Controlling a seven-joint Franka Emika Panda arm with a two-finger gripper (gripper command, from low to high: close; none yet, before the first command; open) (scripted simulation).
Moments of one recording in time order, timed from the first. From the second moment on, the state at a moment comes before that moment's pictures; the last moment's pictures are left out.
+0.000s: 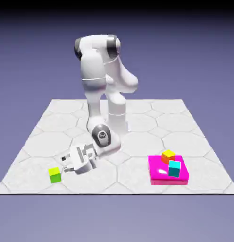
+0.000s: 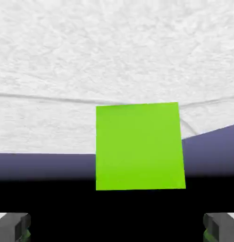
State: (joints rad) arm -0.53 0.60 0.27 -2.48 -2.26 1.70 0.62
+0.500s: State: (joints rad) arm -0.43 0.57 0.38 -2.41 -2.16 1.63 0.59
